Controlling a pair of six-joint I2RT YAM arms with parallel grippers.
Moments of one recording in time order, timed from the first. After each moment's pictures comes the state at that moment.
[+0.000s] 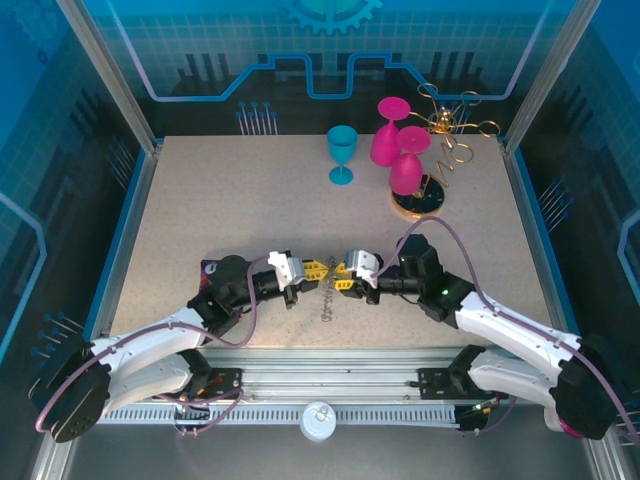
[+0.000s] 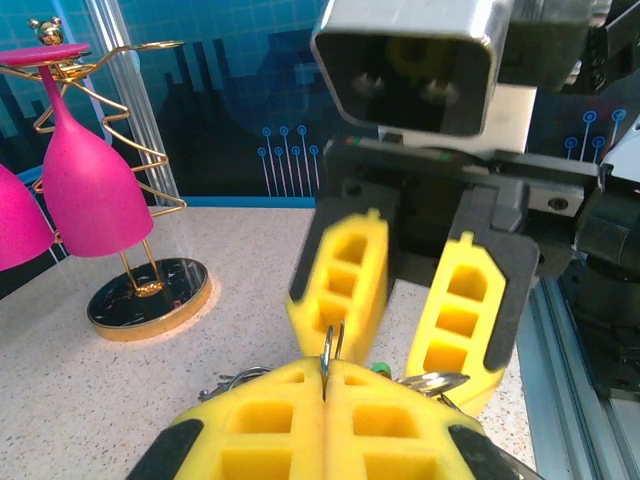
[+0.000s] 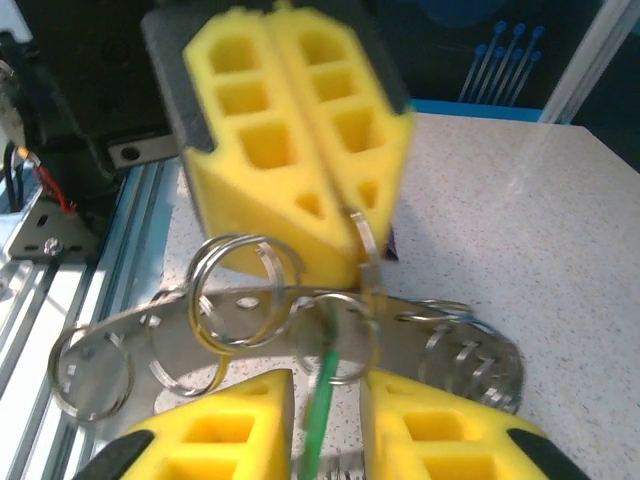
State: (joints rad) left arm -0.71 1.00 0.37 0.61 0.49 0.15; right arm 0.70 1.01 0.57 0.07 -0.58 -0.40
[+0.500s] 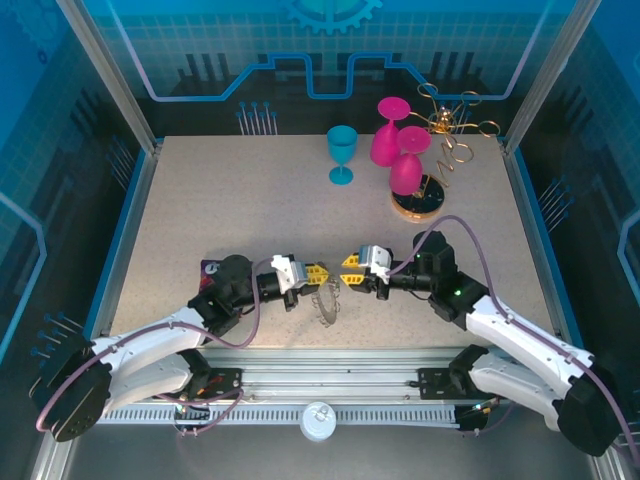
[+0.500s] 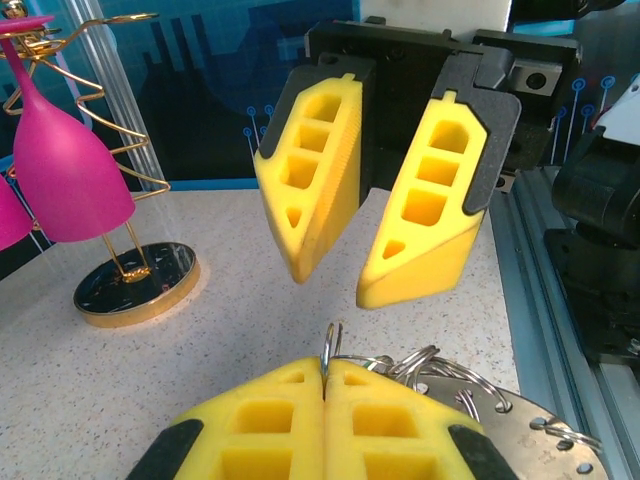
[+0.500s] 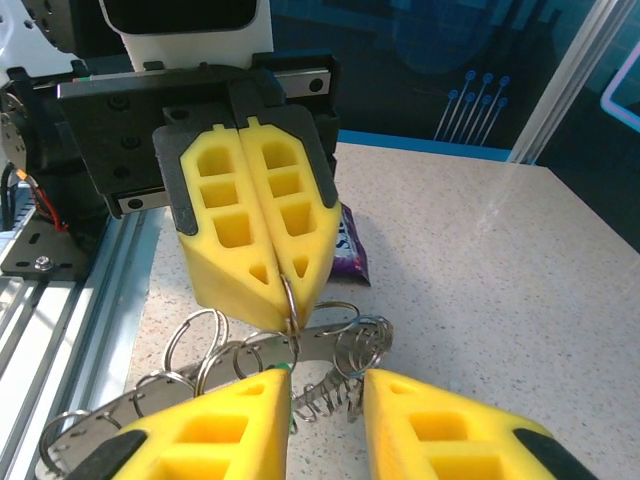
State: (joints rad) left arm -0.71 1.01 0.37 0.56 0.51 0.20; right arm 0.63 0.95 0.57 0.06 -0.66 -0.43
